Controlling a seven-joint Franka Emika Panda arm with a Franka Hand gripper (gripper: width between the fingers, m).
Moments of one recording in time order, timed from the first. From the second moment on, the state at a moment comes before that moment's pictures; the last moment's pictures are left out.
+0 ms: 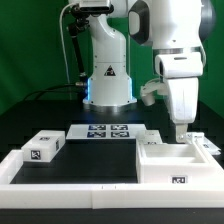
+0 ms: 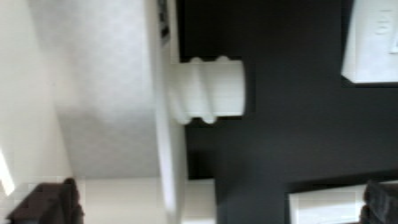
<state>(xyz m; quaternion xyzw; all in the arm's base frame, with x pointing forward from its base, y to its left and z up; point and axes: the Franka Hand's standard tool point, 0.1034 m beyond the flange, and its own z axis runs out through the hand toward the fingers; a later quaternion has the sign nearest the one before) 0.491 0.115 0.064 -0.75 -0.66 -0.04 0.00</state>
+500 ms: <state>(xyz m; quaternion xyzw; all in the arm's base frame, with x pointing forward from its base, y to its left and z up) 0.465 0.128 0.066 -0.75 -0.65 -0.05 0.00</state>
